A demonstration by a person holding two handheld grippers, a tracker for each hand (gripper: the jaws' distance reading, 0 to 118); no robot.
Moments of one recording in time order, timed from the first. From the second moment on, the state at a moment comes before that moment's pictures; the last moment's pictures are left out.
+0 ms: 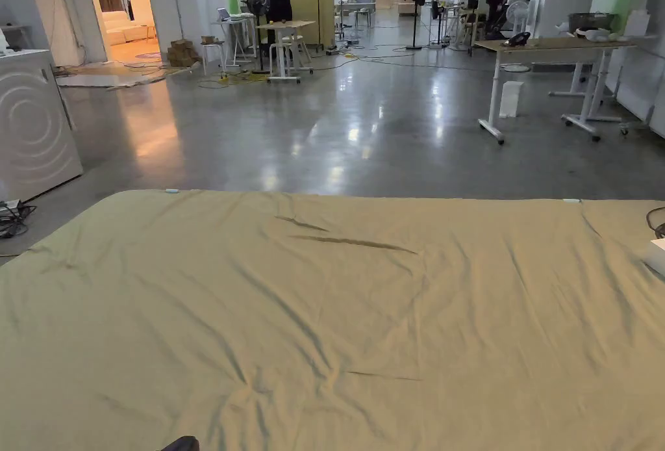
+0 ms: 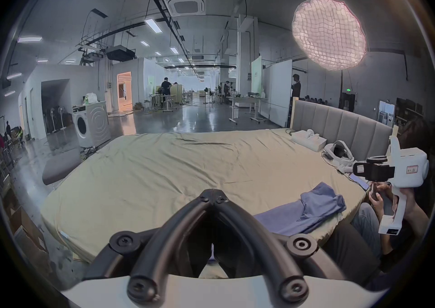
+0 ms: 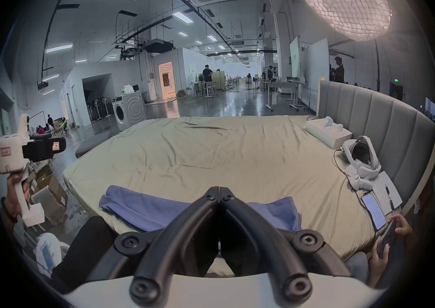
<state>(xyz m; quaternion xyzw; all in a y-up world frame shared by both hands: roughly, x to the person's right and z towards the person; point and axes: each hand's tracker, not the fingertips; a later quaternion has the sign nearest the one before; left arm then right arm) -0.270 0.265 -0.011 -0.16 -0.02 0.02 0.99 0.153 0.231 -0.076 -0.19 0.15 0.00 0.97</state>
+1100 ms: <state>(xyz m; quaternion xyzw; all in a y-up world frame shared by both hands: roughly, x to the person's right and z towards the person) -0.449 0.042 -0.147 -0.40 -0.08 0.38 0.83 0.156 0.195 -0.092 -0.28 0.12 -0.01 0.95</state>
